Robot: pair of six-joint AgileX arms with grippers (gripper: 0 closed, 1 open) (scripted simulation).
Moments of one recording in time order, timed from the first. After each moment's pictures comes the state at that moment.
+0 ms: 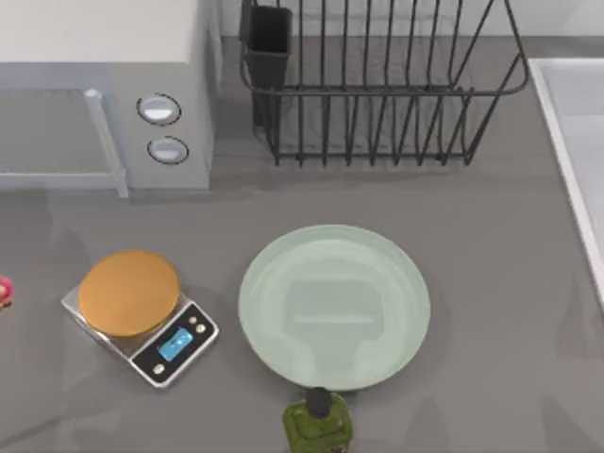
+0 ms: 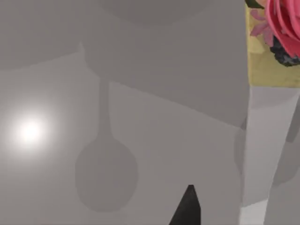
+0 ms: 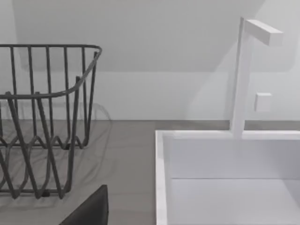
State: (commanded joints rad) left arm 0.16 1.44 1.09 -1.24 0.05 1.26; right arm 0.00 0.00 0.00 0.00 0.00 0.00
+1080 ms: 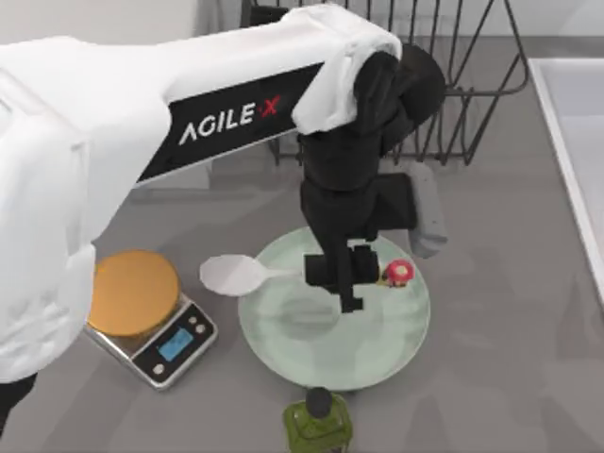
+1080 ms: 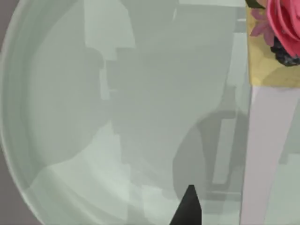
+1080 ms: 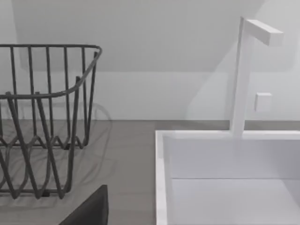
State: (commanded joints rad) left arm -0.78 2.21 1.85 -1.21 0.01 0.76; right arm 0.00 0.00 0.00 0.00 0.00 0.00
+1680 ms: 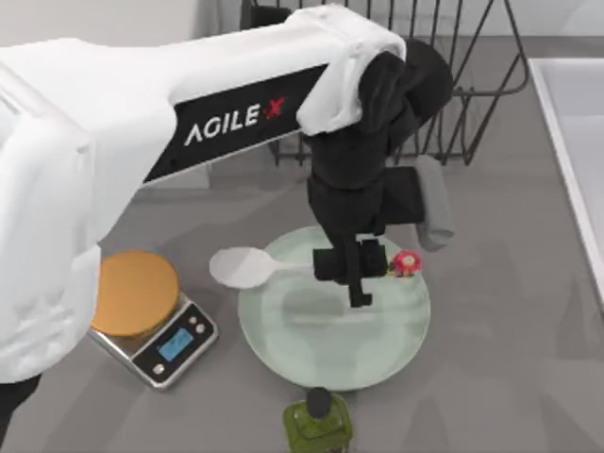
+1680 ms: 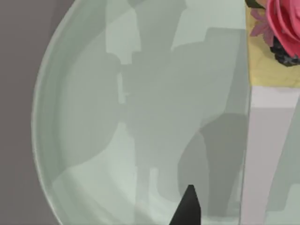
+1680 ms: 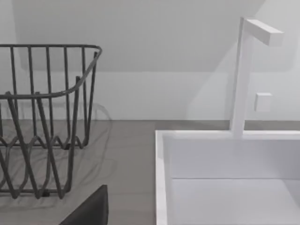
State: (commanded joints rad) left arm -0.79 2.21 1.86 -1.17 0.00 0.75; right arm 0.00 0.00 0.00 0.00 0.00 0.00
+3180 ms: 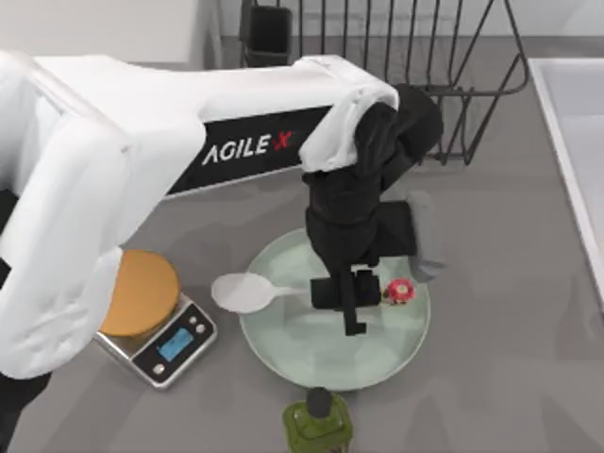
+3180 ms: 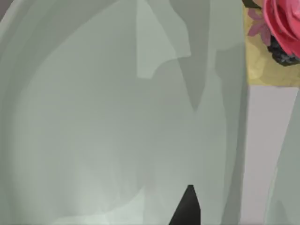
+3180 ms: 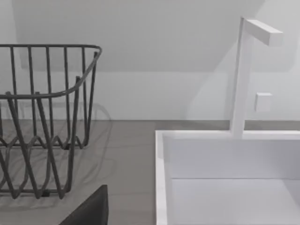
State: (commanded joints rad) left arm -0.79 2.25 1.73 -1.04 0.01 0.76; right arm 0.00 0.00 0.00 0.00 0.00 0.00
